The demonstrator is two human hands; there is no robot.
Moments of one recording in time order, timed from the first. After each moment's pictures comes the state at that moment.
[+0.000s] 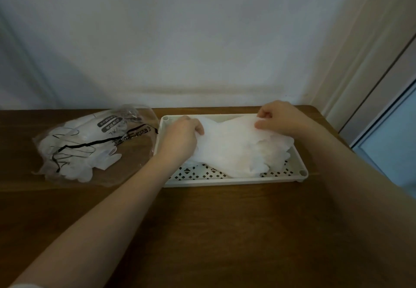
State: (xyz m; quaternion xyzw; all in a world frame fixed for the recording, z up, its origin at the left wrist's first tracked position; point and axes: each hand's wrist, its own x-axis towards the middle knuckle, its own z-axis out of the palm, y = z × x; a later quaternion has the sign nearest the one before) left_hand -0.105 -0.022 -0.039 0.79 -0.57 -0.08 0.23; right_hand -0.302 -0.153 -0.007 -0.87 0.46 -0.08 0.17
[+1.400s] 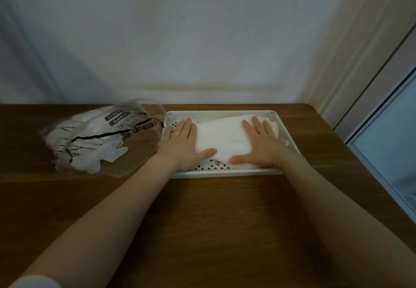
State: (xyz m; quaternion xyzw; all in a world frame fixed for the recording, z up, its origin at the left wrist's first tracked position) left_hand -0.090 -0.006 -0.070 0.76 -0.64 -0.07 -0.03; right_hand -0.290 -0.104 -0.062 -0.86 0.49 0.09 0.11
